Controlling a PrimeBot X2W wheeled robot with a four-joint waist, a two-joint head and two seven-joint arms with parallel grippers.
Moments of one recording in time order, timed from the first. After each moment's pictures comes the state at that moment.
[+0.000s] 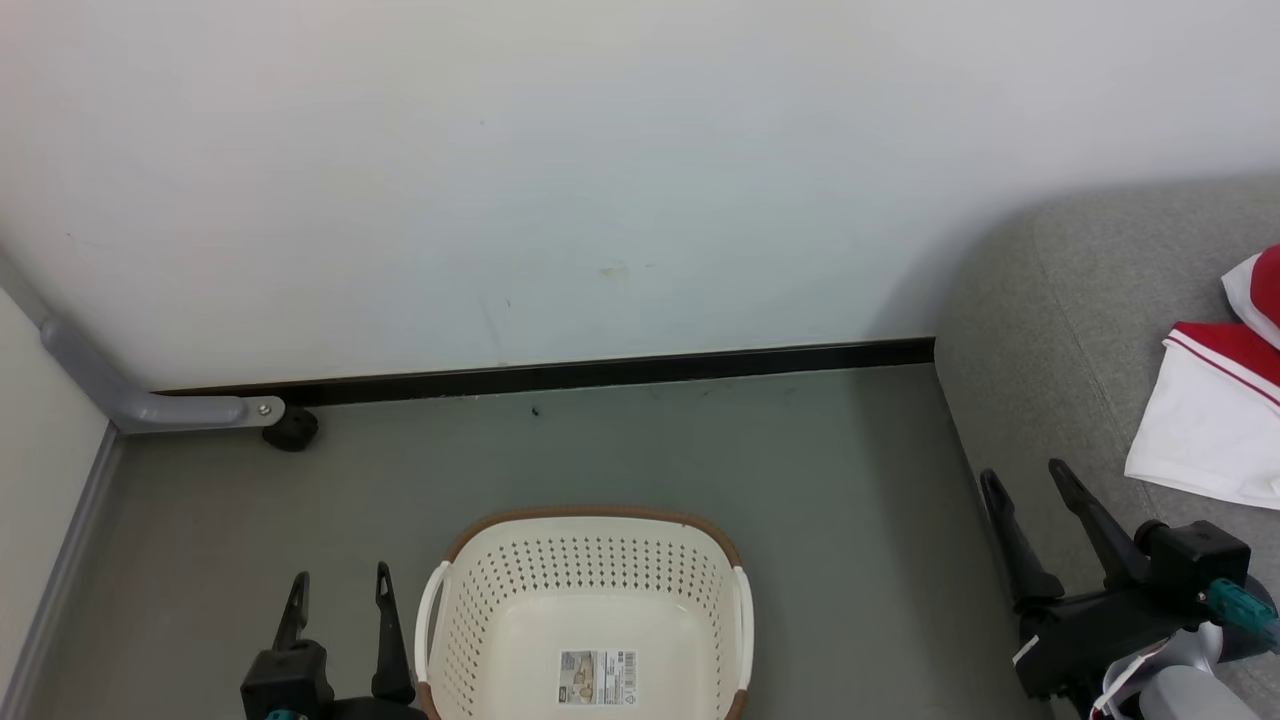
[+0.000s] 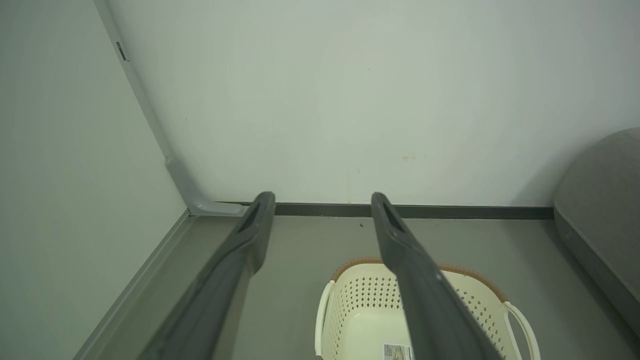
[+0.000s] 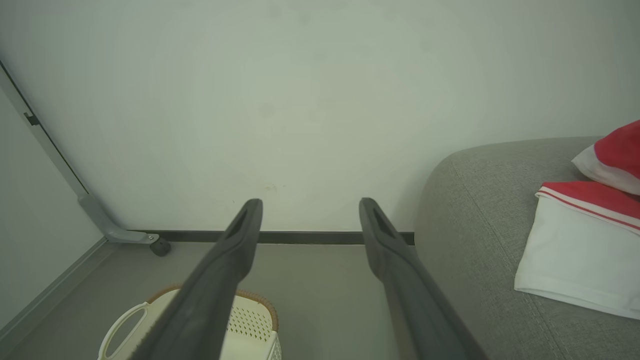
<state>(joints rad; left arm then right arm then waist) -0.03 0.05 -0.06 0.39 -0.16 0.12 -0.25 -0.17 -0.29 0.35 0.37 0.47 0.03 -0.26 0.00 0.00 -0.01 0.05</state>
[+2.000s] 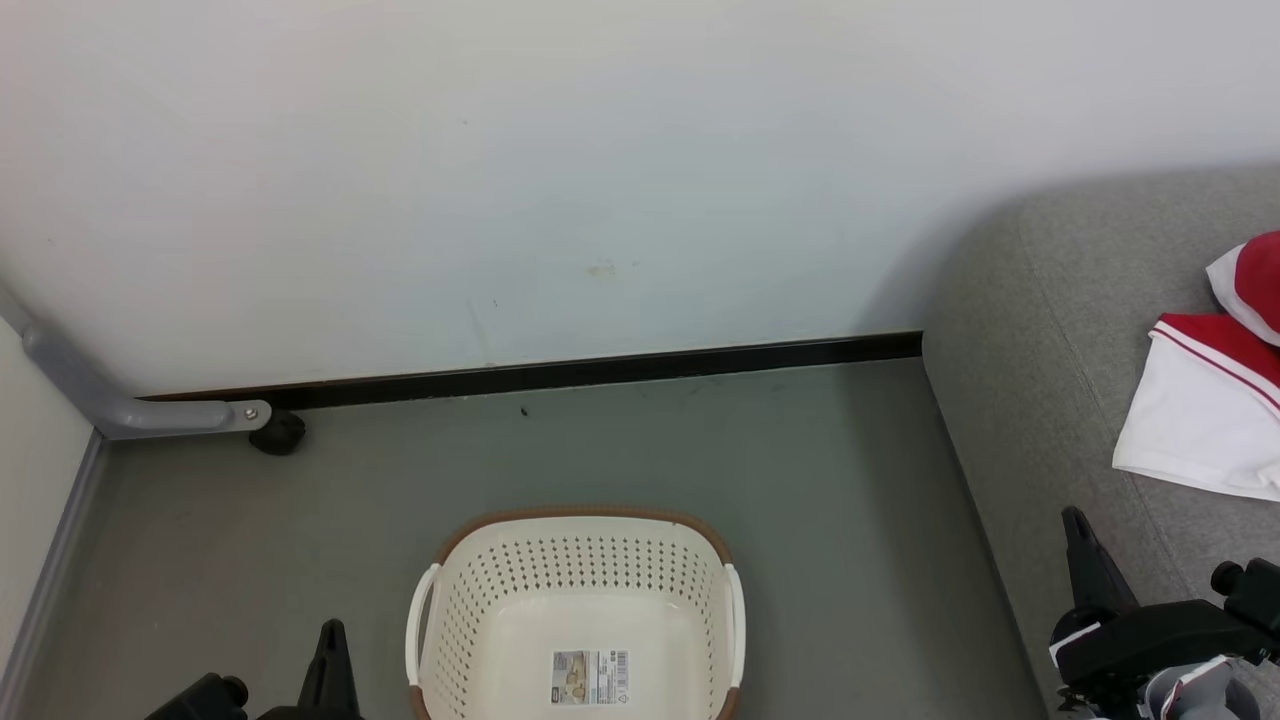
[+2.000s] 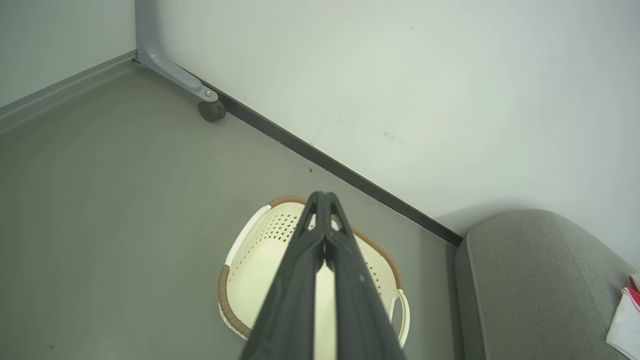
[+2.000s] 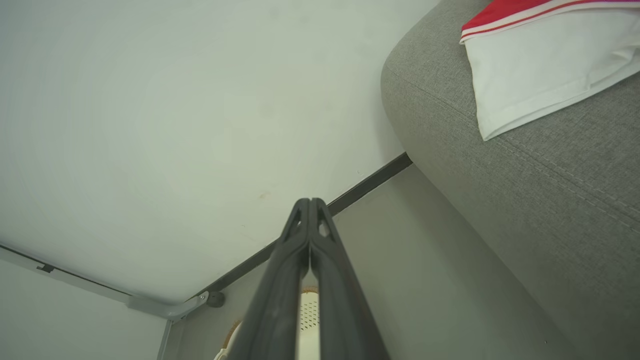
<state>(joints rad) -0.01 0.03 -0.01 0.41 -0.68 0.03 -0.11 -0.11 -0.17 0.15 0.39 0.86 0.06 -0.11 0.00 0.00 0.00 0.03</state>
